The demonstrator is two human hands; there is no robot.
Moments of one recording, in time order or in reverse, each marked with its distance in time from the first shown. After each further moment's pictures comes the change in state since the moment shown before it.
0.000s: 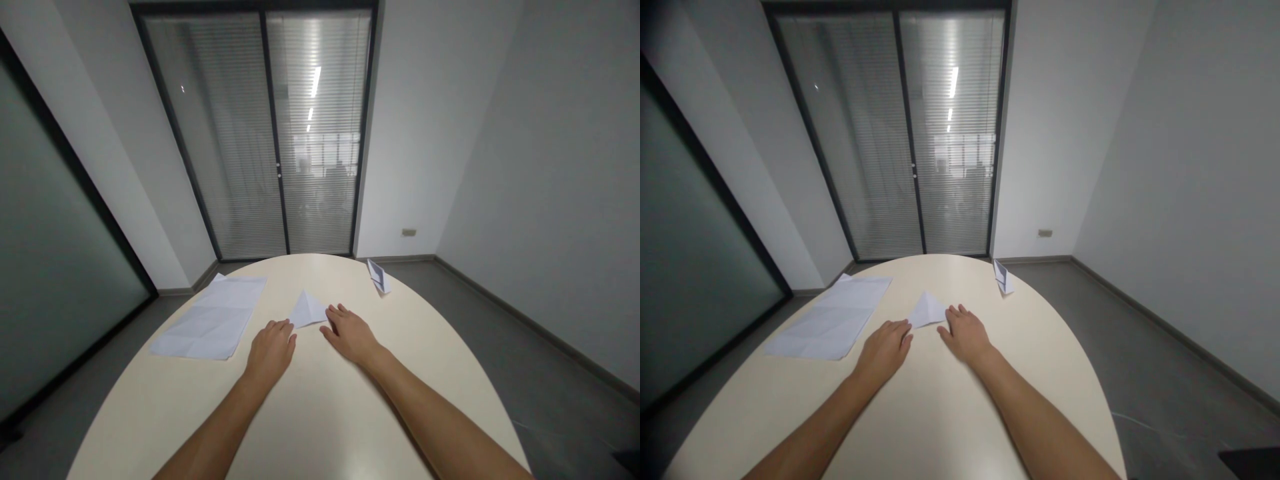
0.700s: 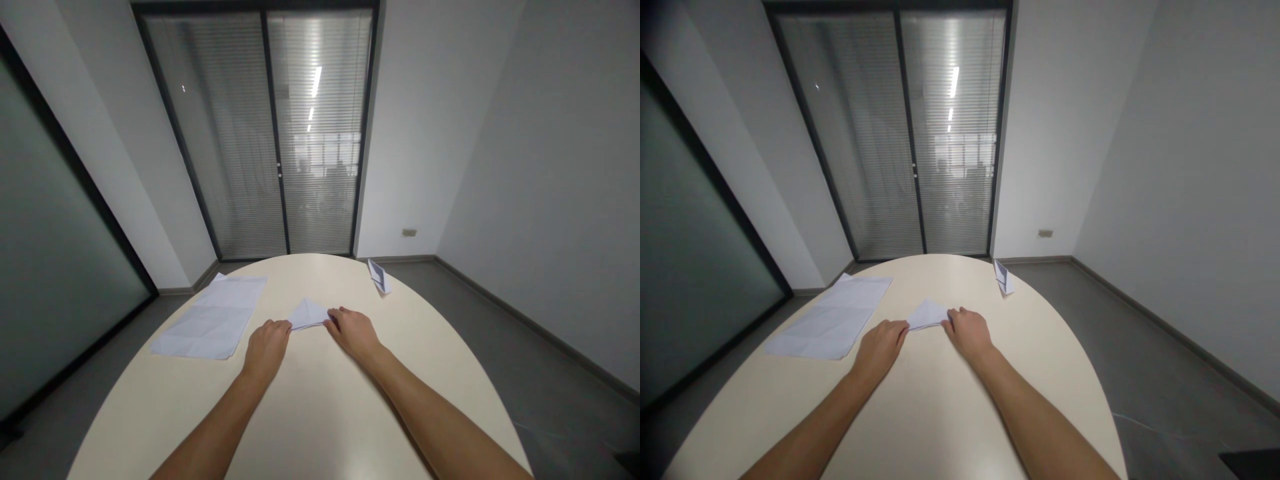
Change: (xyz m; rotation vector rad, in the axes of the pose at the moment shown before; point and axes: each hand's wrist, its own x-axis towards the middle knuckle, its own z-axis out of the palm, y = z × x) left_hand 0.004 -0.002 -0.009 0.054 -0.044 -0.060; right_hand 0.002 -0.003 -0.007 -0.148 0.030 0.106
